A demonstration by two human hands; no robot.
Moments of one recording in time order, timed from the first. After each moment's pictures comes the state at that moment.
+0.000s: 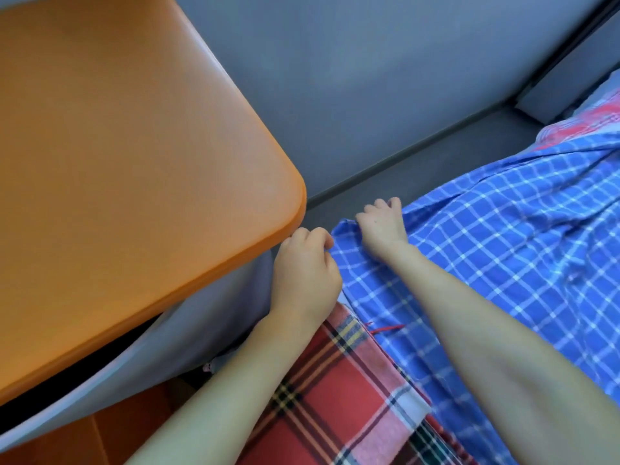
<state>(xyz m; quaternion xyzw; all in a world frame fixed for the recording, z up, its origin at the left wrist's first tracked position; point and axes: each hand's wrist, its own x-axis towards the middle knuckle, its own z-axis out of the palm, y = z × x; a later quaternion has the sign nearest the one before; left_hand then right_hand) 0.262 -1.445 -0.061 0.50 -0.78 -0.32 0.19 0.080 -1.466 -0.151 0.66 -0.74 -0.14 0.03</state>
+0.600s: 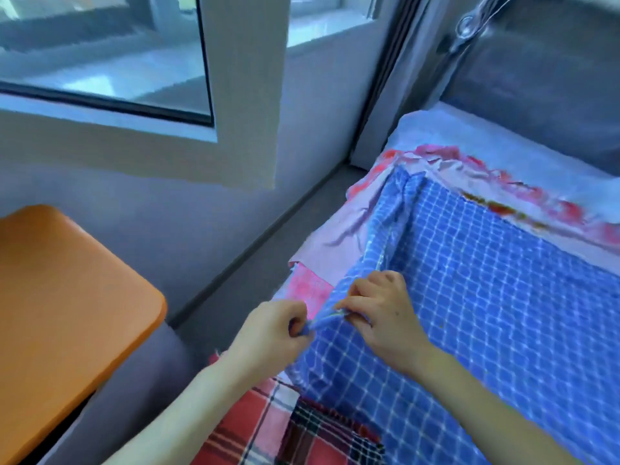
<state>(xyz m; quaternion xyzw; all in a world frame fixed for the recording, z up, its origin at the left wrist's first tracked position) 0.220 -1.371 0.078 0.20 -0.89 -0.40 0.09 0.081 -1.234 0.105 0.58 -0.79 0.18 0.07</state>
